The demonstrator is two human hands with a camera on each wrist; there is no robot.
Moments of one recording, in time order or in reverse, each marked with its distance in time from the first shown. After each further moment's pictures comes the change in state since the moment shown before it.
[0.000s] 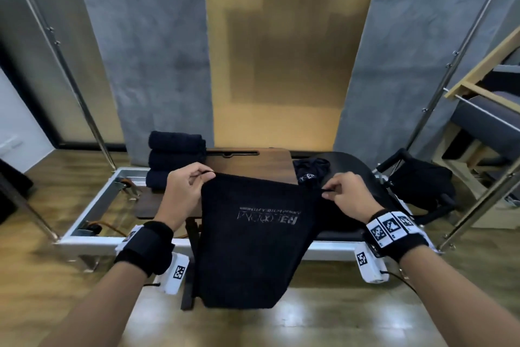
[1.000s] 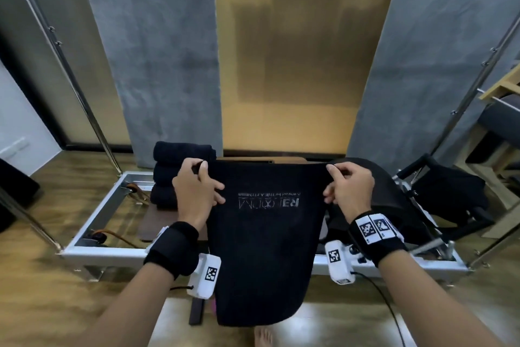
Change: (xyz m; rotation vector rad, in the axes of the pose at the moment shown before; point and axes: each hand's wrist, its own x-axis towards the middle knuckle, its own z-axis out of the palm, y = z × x) left_hand 0.079 -0.062 0.029 -0.150 0.316 -0.387; right_hand 0.100 -0.042 0.064 0.586 0.422 0.287
